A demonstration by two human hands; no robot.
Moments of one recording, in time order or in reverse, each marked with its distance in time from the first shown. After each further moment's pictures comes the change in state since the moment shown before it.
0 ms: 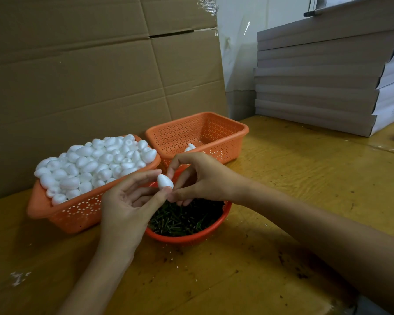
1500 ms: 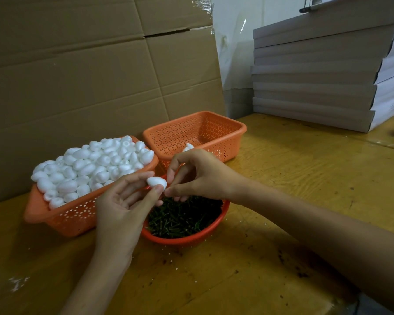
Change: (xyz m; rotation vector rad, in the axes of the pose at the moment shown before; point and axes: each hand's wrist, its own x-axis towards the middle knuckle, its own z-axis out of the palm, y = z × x) left_hand 0.001 -0.008 -0.002 -0.016 0.061 -0.035; right_hand 0.002 0.001 -0.001 0.004 0.079 -0.055
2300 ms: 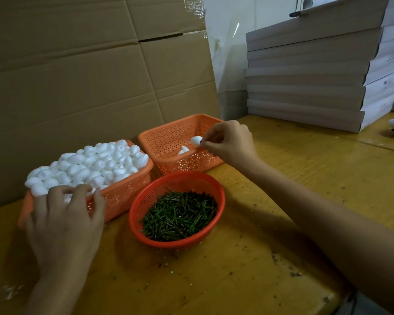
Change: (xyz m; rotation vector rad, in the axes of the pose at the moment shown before) left_hand 0.015 -0.008 -0.062 1.426 0.315 0.295; right_hand 0.016 0.031 -0.069 -0.531 0.661 0.075
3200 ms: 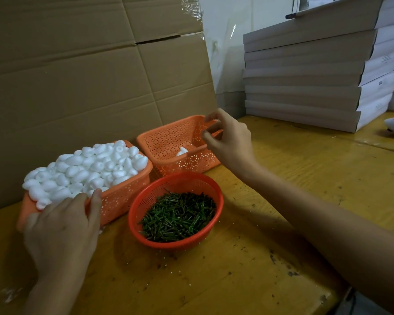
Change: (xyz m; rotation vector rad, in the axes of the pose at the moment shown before) left_hand 0.005 0.003 -0.005 0.083 -0.102 0.020; right_hand -0.004 -0.007 0.005 0.043 0.191 -0.062
